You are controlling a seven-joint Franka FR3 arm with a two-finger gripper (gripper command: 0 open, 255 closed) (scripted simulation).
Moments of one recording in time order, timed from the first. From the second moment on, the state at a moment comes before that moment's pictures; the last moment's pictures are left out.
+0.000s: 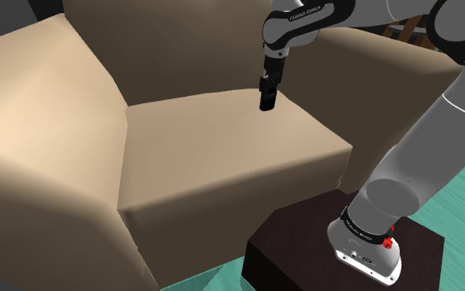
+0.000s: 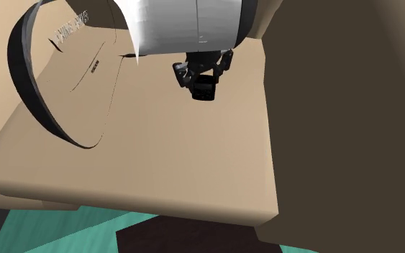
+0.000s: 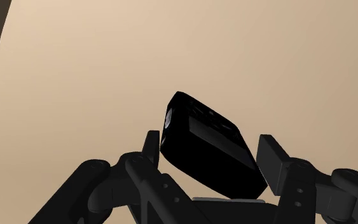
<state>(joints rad) -0.07 -0.10 -0.21 -2.10 -0.03 2.02 -0.36</state>
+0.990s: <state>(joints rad) -0.07 -0.12 -0.20 -2.02 -0.04 1.91 -0.36</state>
